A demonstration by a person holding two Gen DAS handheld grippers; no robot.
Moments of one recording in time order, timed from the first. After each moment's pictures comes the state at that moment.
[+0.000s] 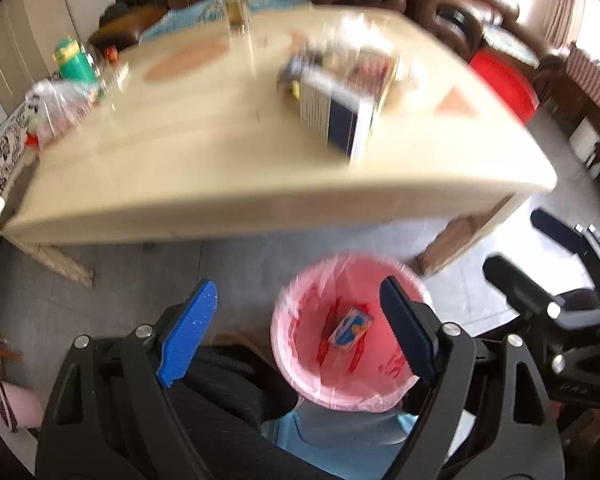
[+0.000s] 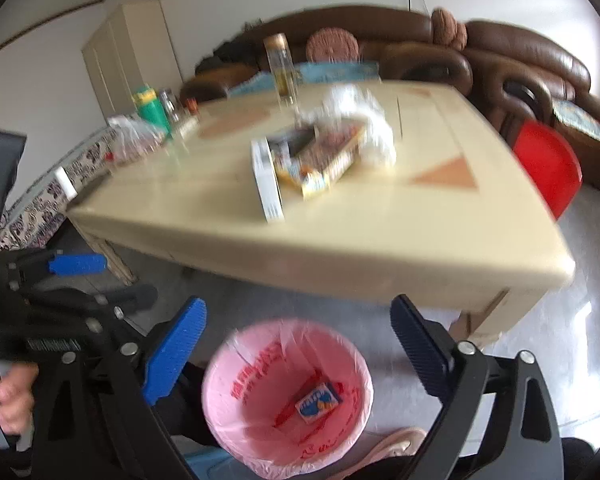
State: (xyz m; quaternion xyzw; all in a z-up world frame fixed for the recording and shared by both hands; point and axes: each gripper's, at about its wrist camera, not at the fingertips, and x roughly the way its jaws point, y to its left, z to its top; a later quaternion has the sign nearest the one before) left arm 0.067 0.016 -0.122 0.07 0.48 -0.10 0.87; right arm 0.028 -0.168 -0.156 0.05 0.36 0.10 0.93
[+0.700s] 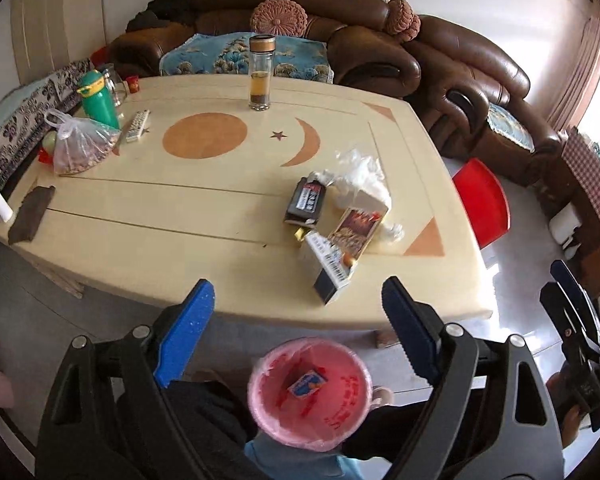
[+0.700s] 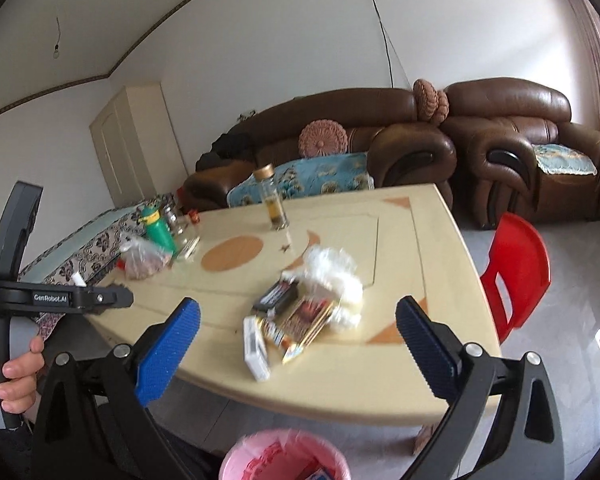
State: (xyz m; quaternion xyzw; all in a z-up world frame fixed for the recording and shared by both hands) left arm 0.135 0.023 0.012 -0.03 0.45 -0.09 0.89; right arm 0.056 -0.245 -0.007 0.10 0.23 0.10 0.96
